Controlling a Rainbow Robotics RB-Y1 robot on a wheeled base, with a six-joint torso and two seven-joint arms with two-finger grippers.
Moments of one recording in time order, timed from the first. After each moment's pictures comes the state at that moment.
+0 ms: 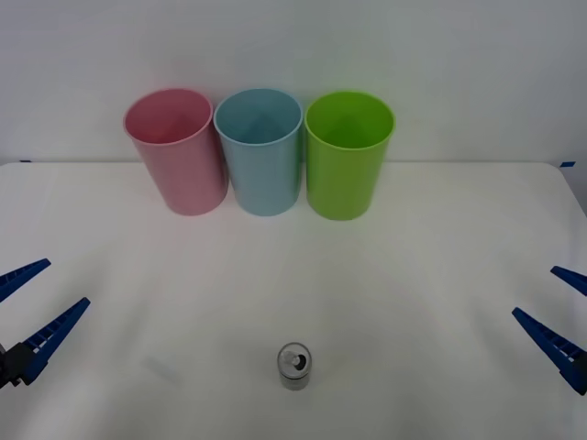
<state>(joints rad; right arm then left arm) 0.37 -0.42 -0.50 -1.67 0.97 -1.22 0.01 0.35 0.40 0.52 -1.66 -0.96 -1.22 0.00</state>
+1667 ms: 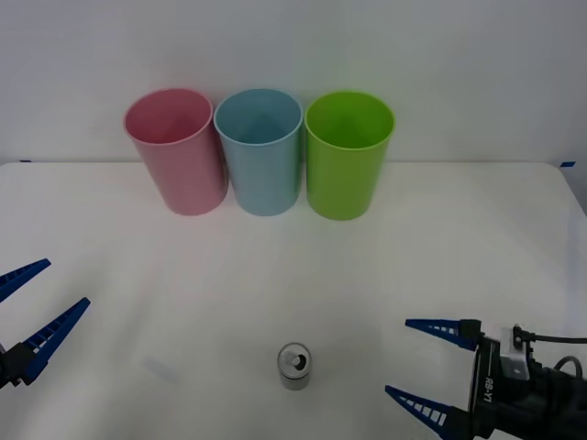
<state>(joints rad) 0.30 -0.49 -0.05 -1.67 1.14 -1.22 0.11 0.35 0.40 0.52 -1.66 -0.96 -1.22 0.00</state>
